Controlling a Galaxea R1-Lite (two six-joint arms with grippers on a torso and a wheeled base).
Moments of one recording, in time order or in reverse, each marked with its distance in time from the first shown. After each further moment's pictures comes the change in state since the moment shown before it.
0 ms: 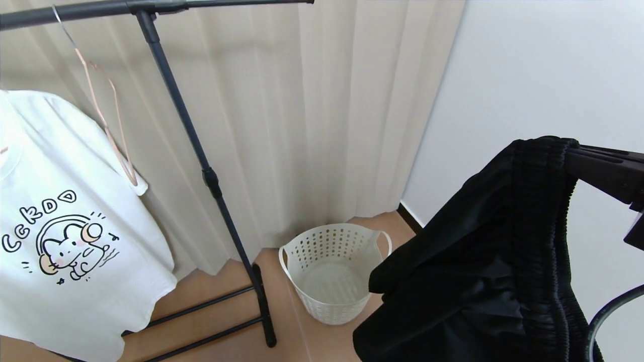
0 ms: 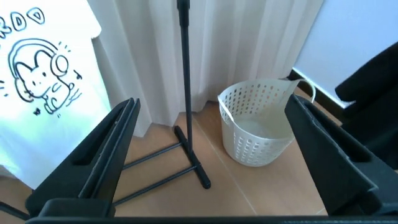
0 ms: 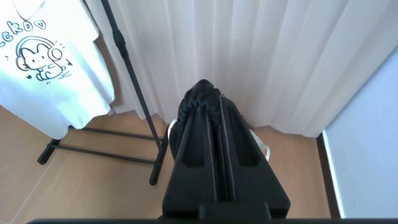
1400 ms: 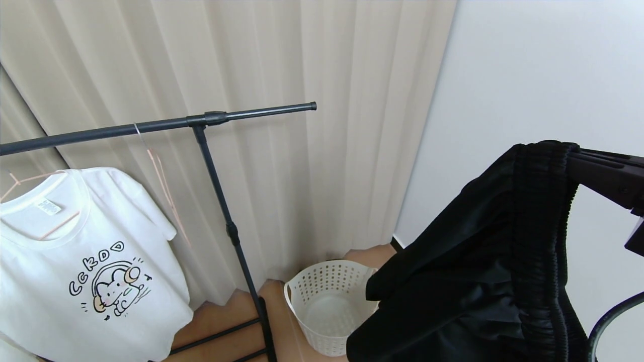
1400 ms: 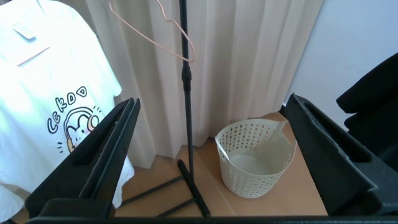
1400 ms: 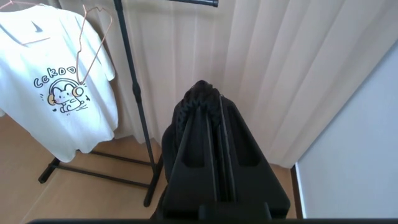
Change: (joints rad) left arm 0.000 0.000 0.000 0.000 0.001 0.000; right arm 0.000 -0.006 0.012 0.000 0.000 -0.024
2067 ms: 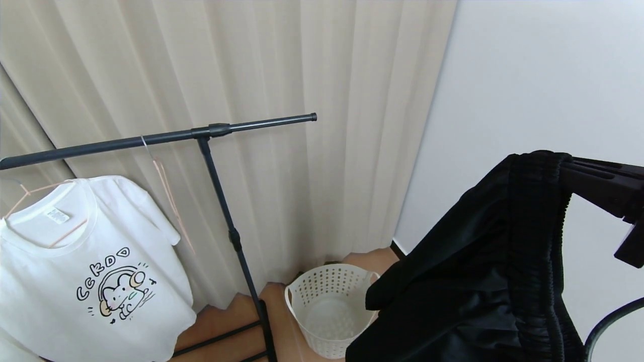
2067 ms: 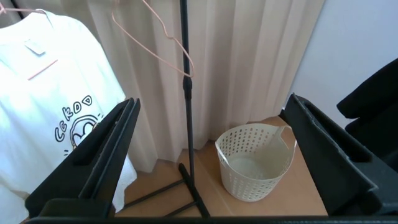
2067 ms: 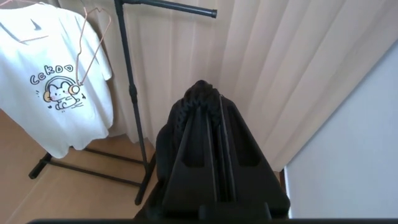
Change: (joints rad) left arm 0.000 0.000 0.000 -0.002 0.003 0.003; right arm -0.006 0.003 0.032 -0.030 0.000 -0.056
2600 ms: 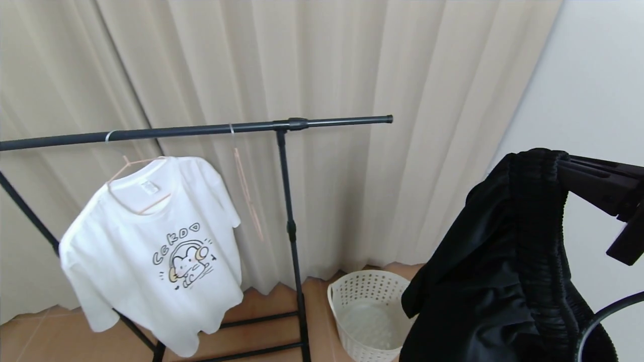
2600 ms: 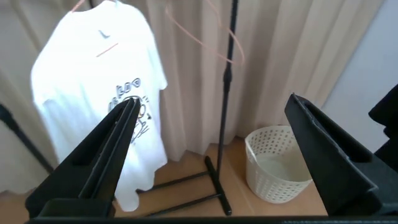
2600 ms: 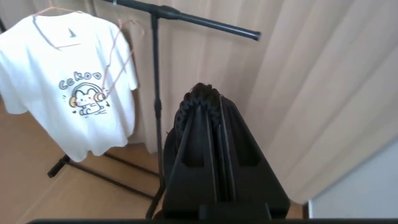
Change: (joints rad) left arm 0.000 0.000 0.000 -0.001 0.000 0.000; right arm -0.006 0.009 0.028 -0.056 0.001 -0.004
